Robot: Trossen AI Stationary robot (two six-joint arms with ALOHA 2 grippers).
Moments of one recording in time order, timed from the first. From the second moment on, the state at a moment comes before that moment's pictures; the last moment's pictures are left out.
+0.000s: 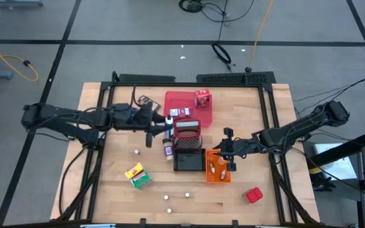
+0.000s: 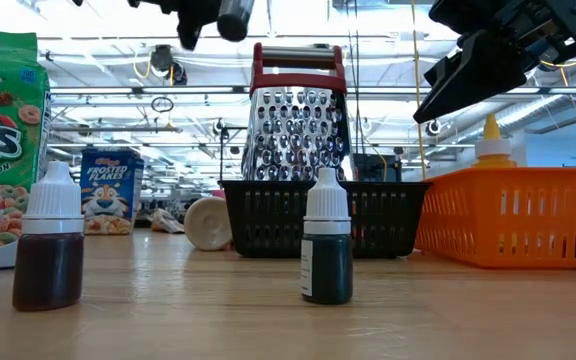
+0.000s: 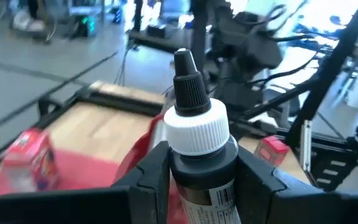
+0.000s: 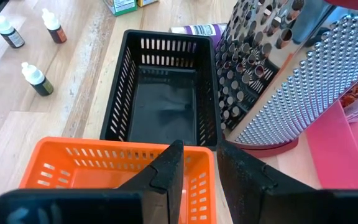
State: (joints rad) left arm -0.01 1.11 0.80 0.19 -0.03 -0.18; right arm 0.33 1.16 0.64 -0.16 0.27 0.14
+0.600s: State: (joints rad) left arm -0.09 1.36 0.80 0.56 -0.03 0.03; right arm 0.33 1.16 0.64 -0.08 0.32 0.12
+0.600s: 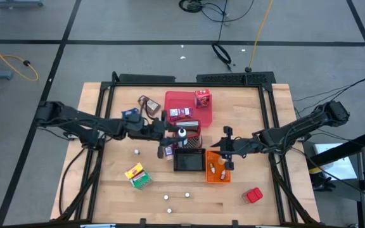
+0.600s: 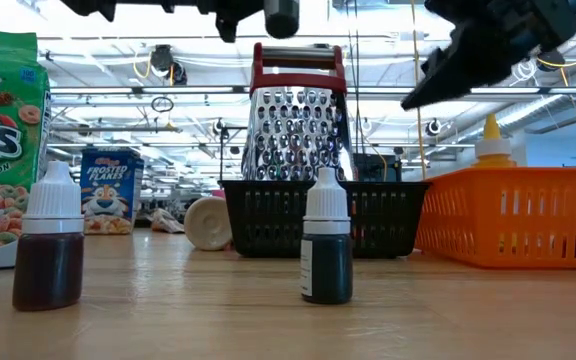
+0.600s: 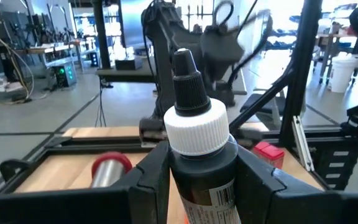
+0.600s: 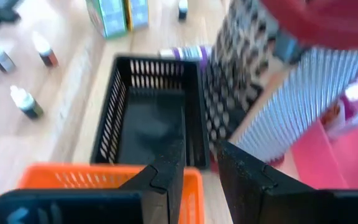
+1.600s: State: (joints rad) left arm -0.17 1.44 0.80 0.66 -0.09 0.09; right arm 0.30 1.16 0.64 0.57 0.31 -0.09
